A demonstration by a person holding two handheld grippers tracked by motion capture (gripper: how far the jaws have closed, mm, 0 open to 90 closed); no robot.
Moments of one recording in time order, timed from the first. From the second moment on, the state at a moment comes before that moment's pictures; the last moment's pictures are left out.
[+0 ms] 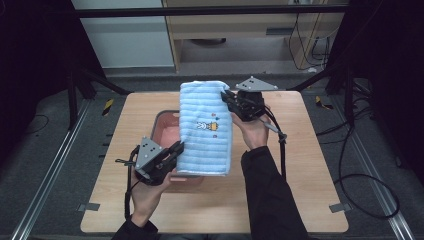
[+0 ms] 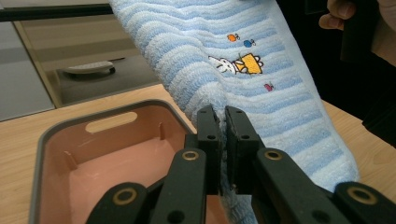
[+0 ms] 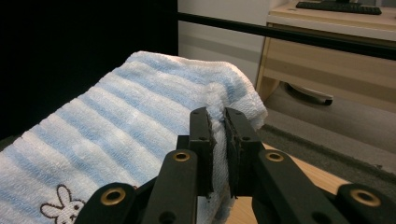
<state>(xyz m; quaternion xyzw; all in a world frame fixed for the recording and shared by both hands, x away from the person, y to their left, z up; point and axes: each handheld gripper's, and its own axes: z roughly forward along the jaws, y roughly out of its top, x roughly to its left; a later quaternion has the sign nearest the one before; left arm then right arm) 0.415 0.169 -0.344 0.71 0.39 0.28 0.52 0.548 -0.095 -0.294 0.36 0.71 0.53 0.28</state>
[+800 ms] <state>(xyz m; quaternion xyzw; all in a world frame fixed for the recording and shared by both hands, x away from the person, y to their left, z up) 0.429 0.220 -0.352 0.69 0.43 0.29 0.51 0.576 -0.035 -0.301 0.34 0.73 0.53 0.26</state>
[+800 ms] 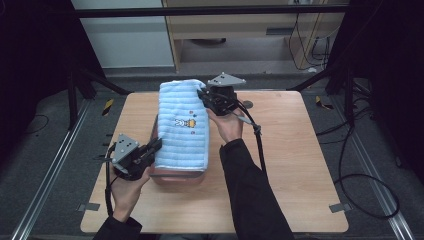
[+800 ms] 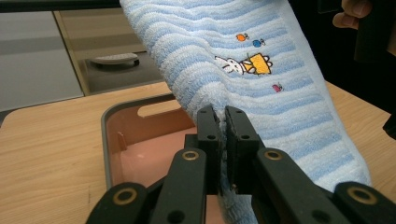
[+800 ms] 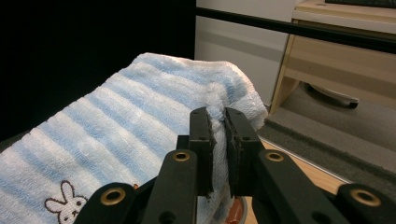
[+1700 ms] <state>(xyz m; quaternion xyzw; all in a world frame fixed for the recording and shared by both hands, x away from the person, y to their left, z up) 0.451 0.235 -0.380 0.70 0.45 0.29 0.47 0.605 -0.006 -0.339 0.36 0.74 0.51 0.24</state>
